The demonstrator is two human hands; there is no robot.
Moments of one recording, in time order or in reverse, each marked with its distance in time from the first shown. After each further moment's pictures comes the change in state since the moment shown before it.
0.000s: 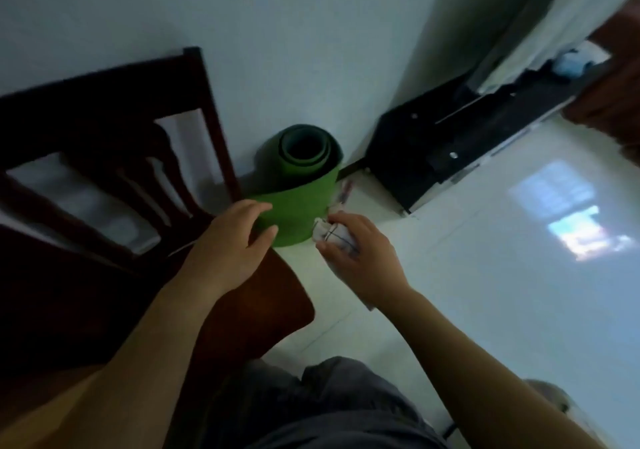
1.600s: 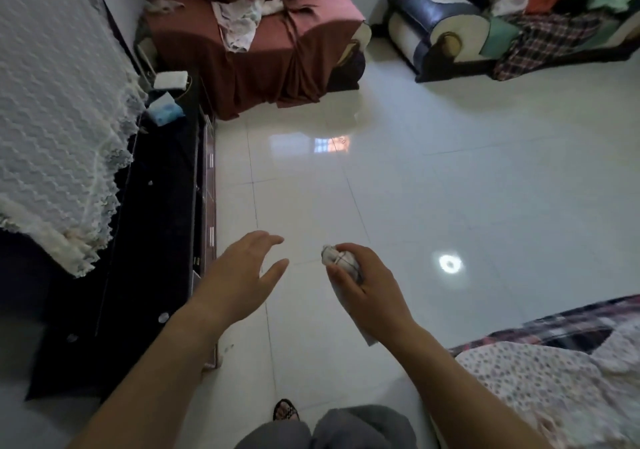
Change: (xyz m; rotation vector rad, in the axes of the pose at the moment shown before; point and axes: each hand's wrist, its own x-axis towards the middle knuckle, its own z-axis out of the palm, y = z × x) left_hand 0.377 0.660 0.376 0.301 -0.622 1.037; right_hand -0.027 0.463 -0.468 0.227 0.991 0.776
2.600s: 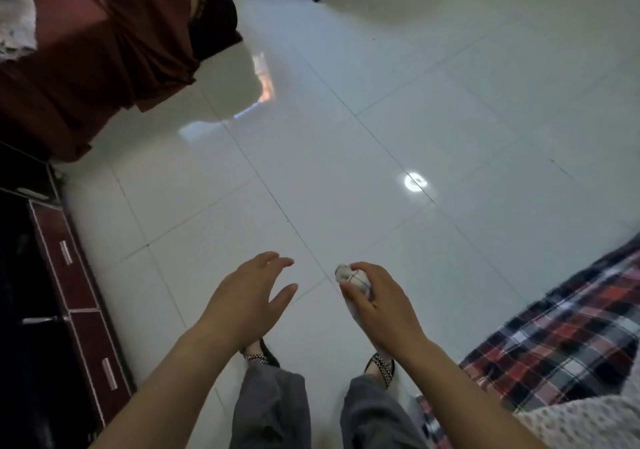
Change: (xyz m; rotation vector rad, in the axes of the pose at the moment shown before) left_hand 0.532 0.157 0.151 0.198 -0.513 0.194; right_hand 0.369 0.297 -0.182 0.011 0.142 0.455
